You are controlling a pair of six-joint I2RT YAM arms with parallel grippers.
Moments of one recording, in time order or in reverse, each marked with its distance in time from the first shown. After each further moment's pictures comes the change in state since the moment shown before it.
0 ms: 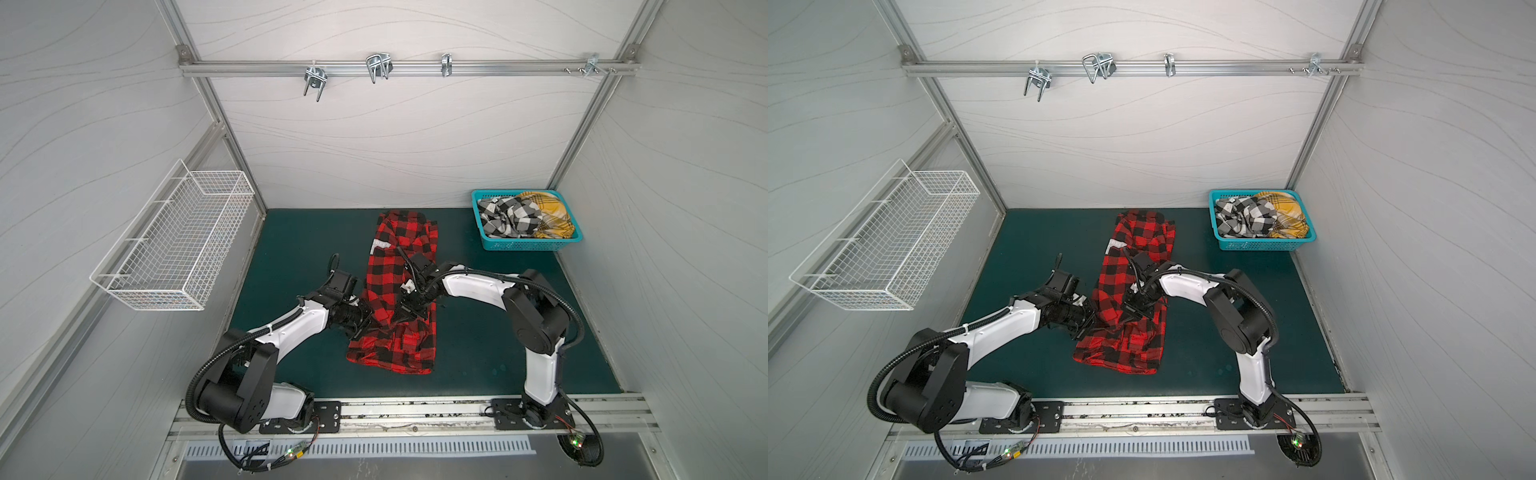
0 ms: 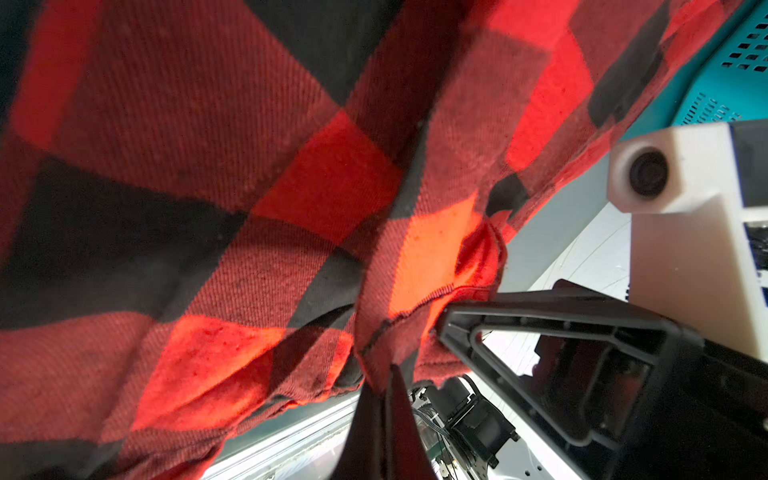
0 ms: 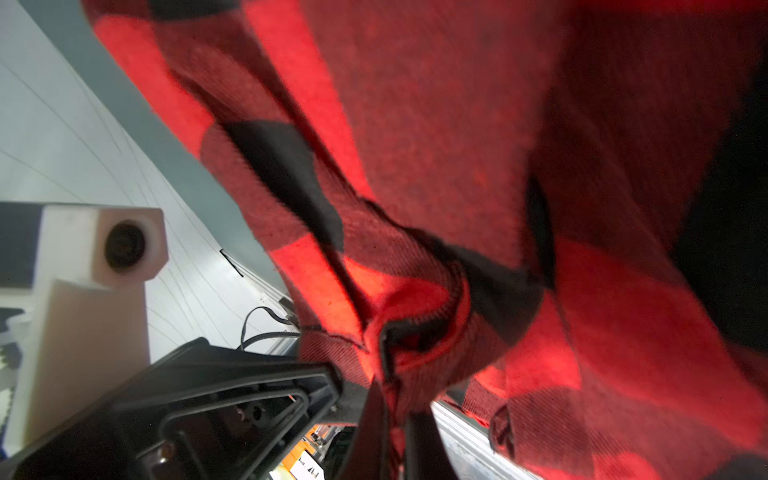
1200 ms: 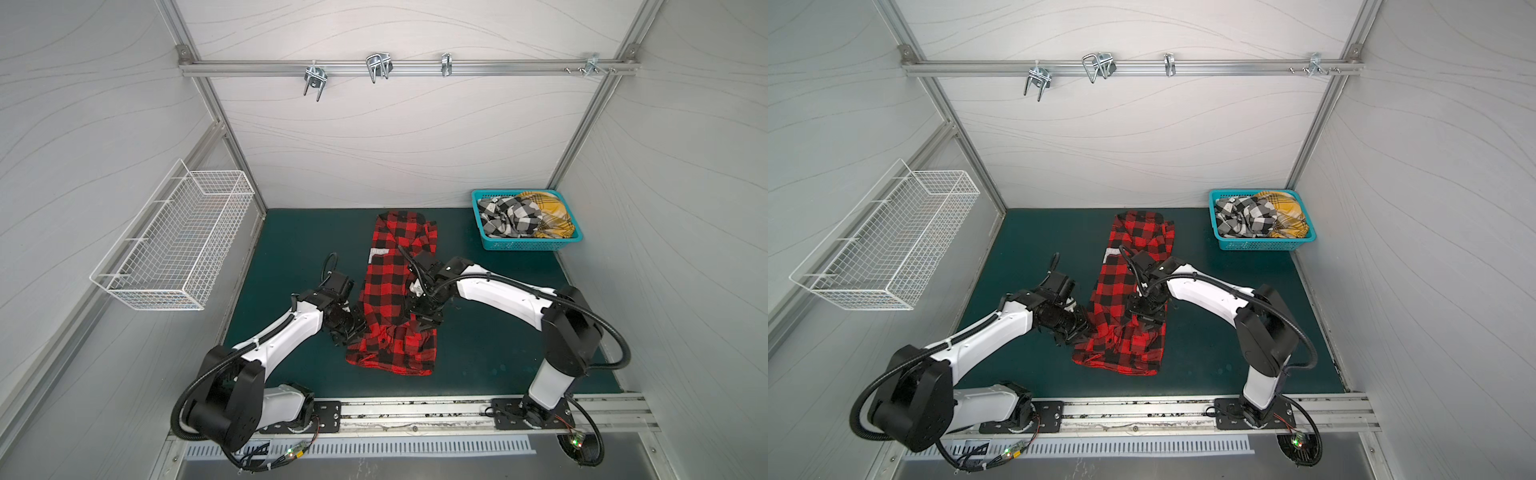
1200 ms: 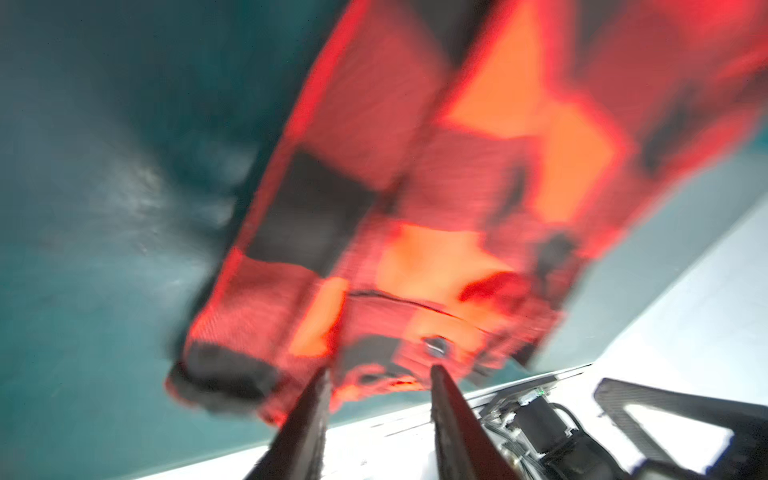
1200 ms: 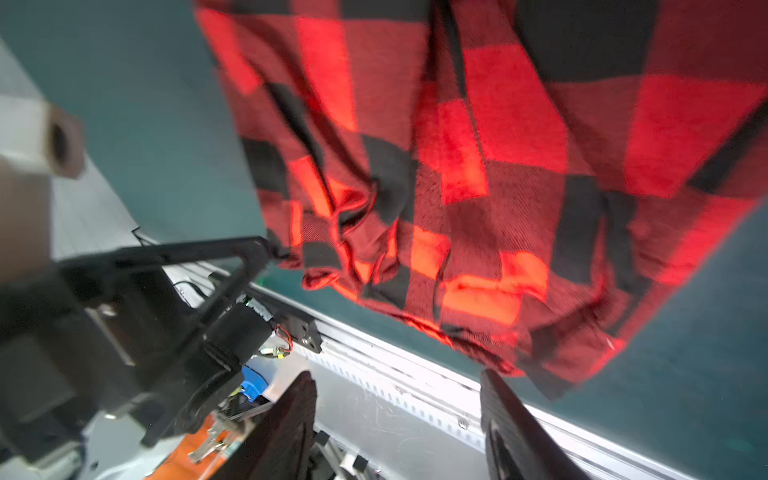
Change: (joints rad) left arm -0.003 -0.116 0.102 -0.323 -0.222 0.220; right arm 0.057 -0.228 0.056 -0.356 0.220 -0.143
